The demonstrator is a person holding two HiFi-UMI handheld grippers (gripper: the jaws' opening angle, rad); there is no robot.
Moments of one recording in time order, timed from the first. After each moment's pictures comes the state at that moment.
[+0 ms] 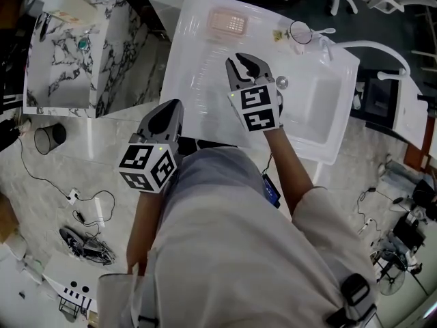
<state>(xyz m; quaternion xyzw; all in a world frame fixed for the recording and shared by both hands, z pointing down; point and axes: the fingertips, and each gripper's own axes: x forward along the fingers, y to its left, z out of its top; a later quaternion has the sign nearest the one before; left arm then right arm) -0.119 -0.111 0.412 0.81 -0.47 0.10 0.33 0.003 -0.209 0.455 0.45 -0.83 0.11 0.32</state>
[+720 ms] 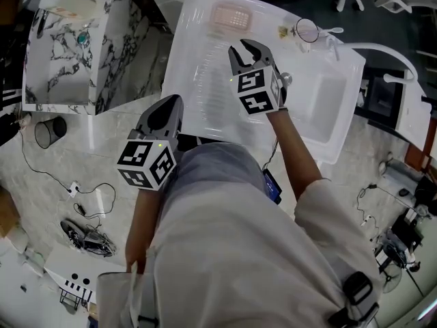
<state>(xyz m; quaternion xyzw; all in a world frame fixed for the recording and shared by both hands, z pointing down) -0.123 -0.121 0.420 0.80 -0.48 0.11 0.34 0.006 -0.244 0.486 0.43 -0.82 0.07 0.38</state>
